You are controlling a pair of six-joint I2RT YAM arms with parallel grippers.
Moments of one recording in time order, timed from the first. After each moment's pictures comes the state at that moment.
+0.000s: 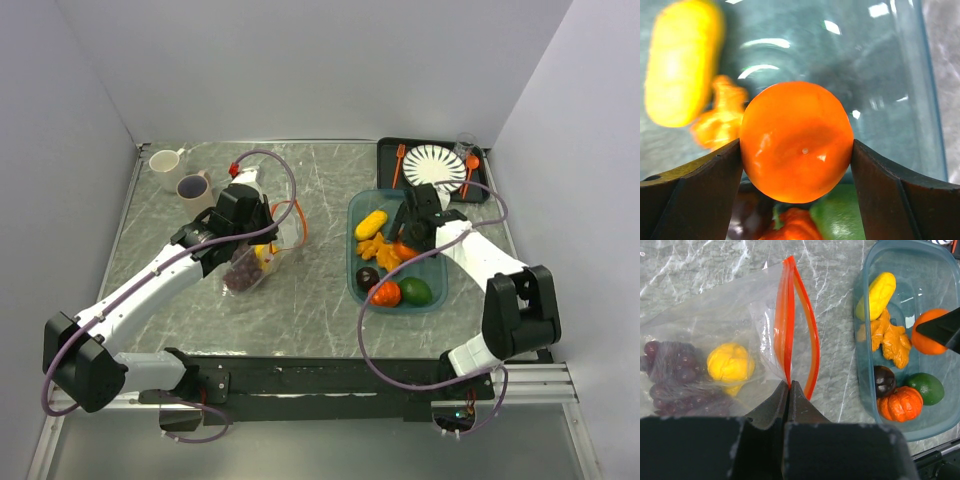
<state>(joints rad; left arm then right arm) -0.60 1.25 1.08 -0.44 -0.16 -0.57 0.25 1.50 1.01 -0.55 0.25 0.61</state>
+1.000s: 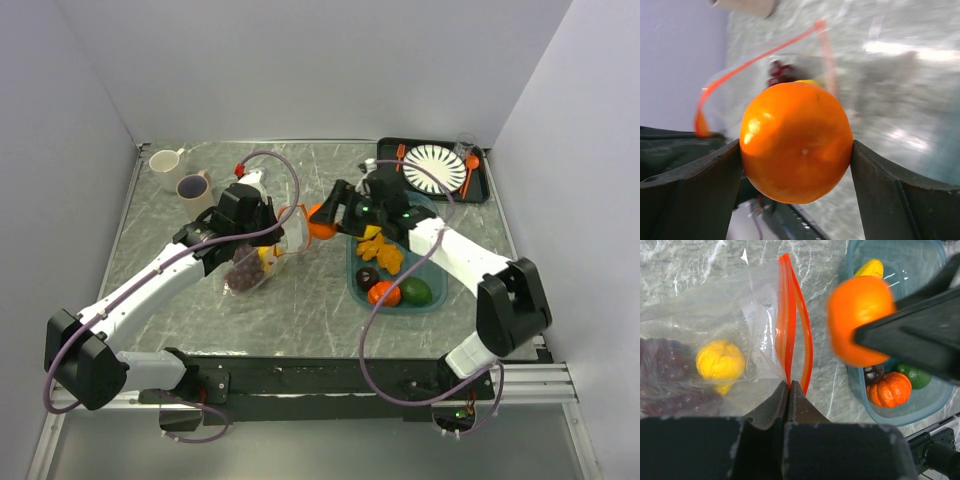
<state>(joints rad) -0.60 1.26 1.09 -0.43 -0.07 -0.56 0.49 1.54 1.12 -0.14 -0.38 0.78</state>
